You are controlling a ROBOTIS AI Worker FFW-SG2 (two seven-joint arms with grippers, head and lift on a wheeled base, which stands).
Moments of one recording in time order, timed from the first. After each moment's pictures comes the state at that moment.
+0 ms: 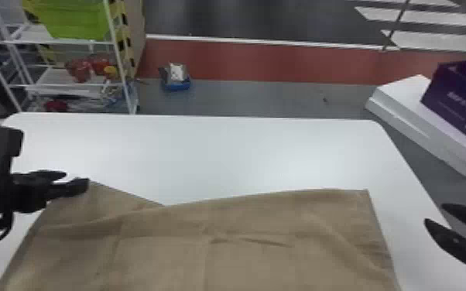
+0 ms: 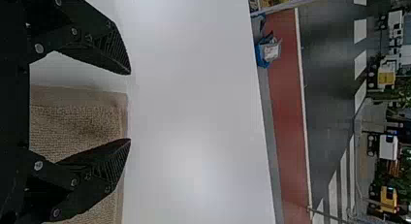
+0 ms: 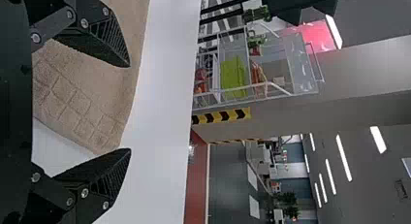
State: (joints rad) left arm -0.12 0.16 0.26 -1.63 -0.32 0.77 -0.78; right arm 0.35 -0.19 -0.78 -1.85 -0.25 0.34 1.24
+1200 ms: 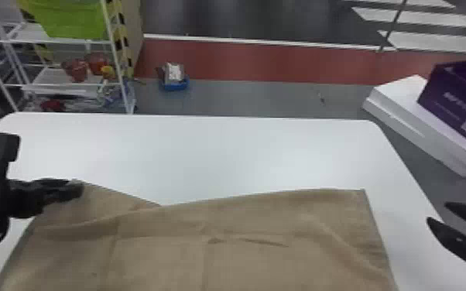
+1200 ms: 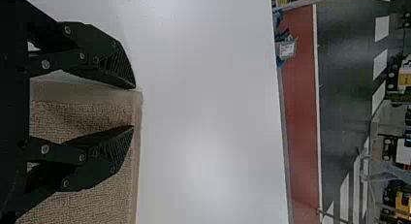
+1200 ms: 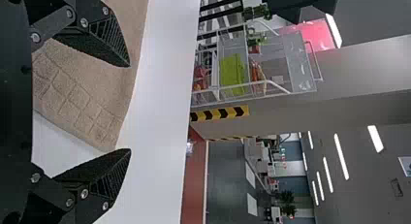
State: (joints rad) left arm -0.13 0.16 0.27 -1.60 -0.33 0.81 -0.81; right arm 0.35 -0.20 -0.80 -1.85 -0.26 0.33 1.24
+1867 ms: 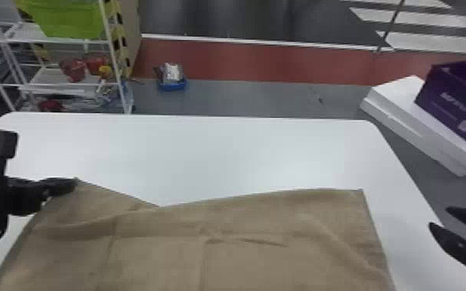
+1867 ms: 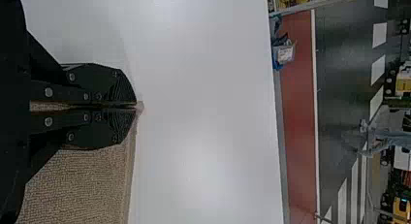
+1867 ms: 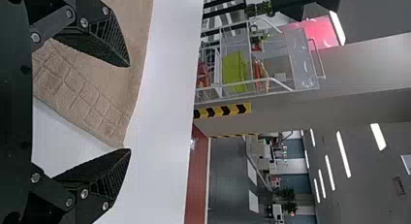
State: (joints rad) left arm -0.14 0.15 0.26 -1.61 -0.33 0.83 -0.78; right arm 0.37 -0.21 -0.81 -1.83 -0.26 0.31 1.24
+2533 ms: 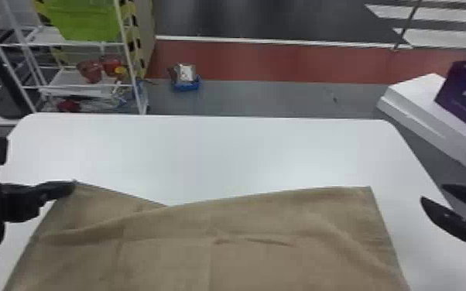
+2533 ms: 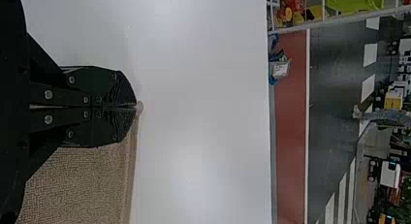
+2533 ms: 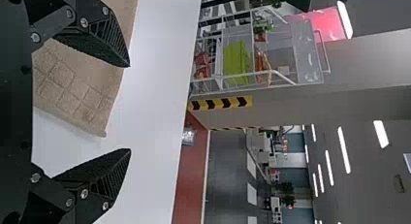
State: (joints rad) left arm -0.06 0.16 0.35 -1.73 -0.31 0.87 -0.80; right arm 0.25 -0.20 -0.70 -1.85 -0.15 0.36 1.12
